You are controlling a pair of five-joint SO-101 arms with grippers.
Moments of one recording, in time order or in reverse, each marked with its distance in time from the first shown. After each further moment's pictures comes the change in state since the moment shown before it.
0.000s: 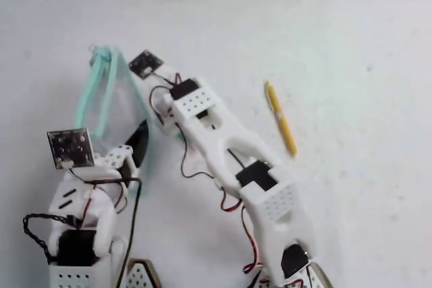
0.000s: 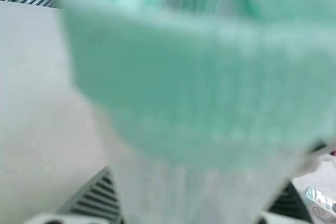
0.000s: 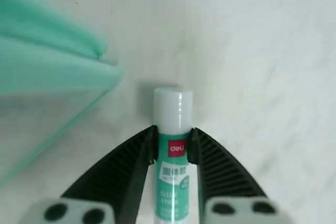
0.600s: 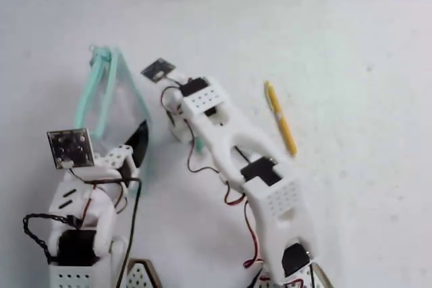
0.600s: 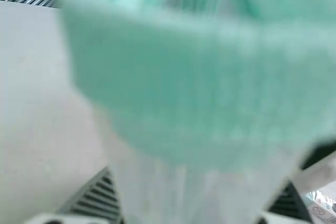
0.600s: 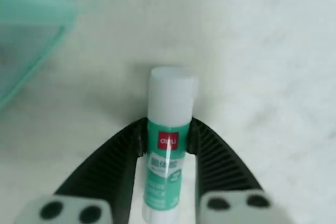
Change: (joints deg) left arm 0.0 0.0 0.0 0.0 0.0; right arm 4.3 0.4 0.9 4.6 0.3
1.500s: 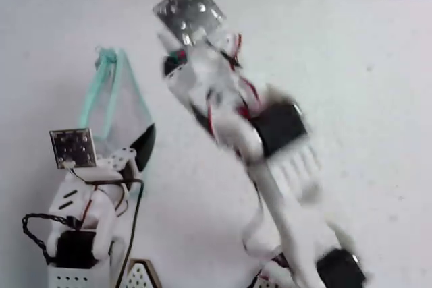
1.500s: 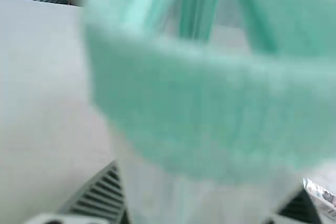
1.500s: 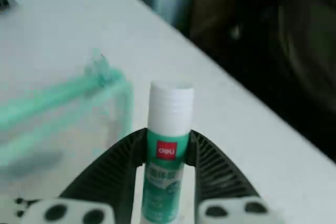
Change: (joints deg) left arm 1.6 0.4 -2.0 3.3 0.0; right arm -5.6 -58.8 0.3 -1.6 -0.2
